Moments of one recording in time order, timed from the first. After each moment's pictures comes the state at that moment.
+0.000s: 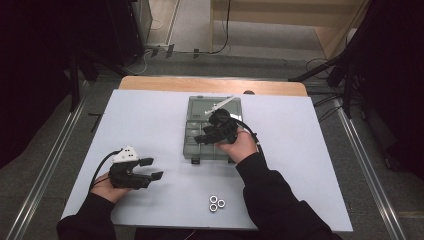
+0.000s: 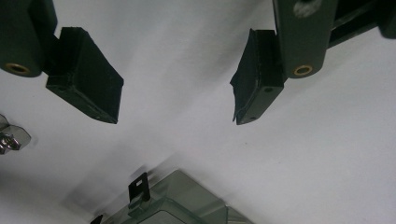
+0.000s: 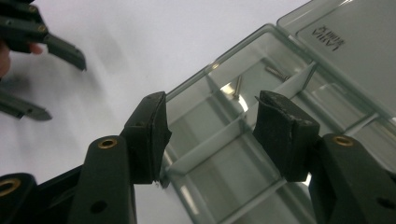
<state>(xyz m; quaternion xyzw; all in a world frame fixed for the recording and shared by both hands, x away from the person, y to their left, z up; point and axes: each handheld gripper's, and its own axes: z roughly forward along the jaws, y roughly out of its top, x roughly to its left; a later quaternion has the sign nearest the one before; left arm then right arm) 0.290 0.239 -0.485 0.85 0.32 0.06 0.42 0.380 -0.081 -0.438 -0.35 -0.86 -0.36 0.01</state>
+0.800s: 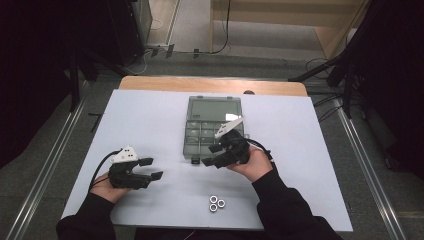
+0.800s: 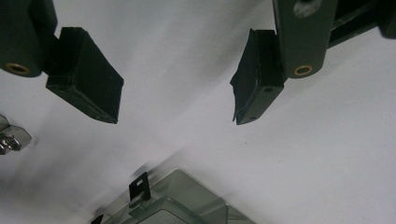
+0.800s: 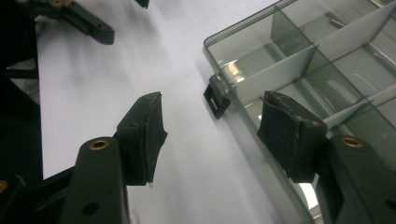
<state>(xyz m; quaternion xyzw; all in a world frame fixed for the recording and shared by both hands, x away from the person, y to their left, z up) 0.289 0.240 -0.484 0.85 0.31 0.06 0.42 0.325 -0.105 -0.450 -0.28 -0.88 -0.38 0.03</state>
